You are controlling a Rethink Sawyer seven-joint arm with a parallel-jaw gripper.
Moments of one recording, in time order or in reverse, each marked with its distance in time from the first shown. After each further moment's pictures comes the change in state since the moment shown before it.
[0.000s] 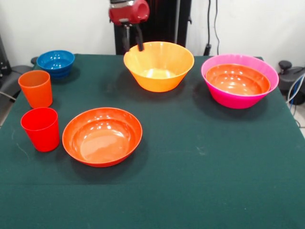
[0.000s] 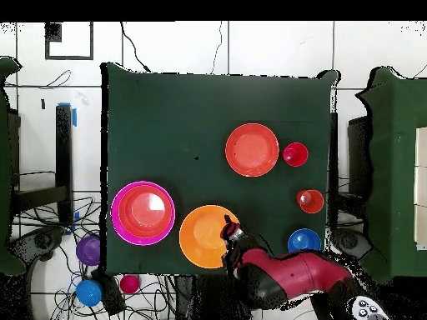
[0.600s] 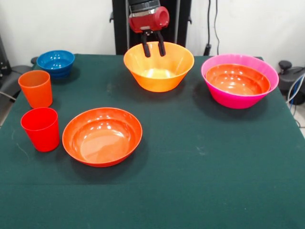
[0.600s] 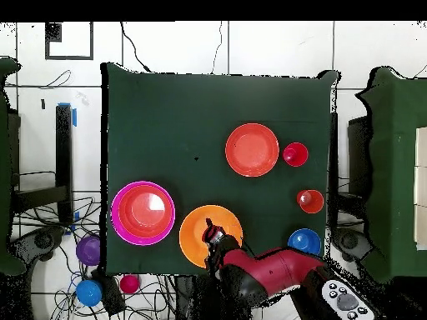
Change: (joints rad) arm 0.117 0.092 -0.085 -0.015 0.000 -0.094 0.000
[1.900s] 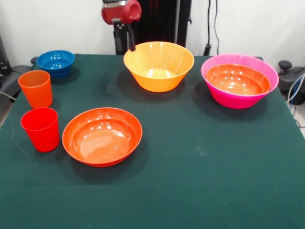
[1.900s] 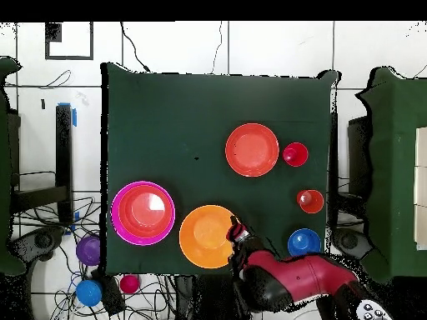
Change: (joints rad) arm -0.145 -0.090 0.063 0.002 -0.034 0.085 0.000
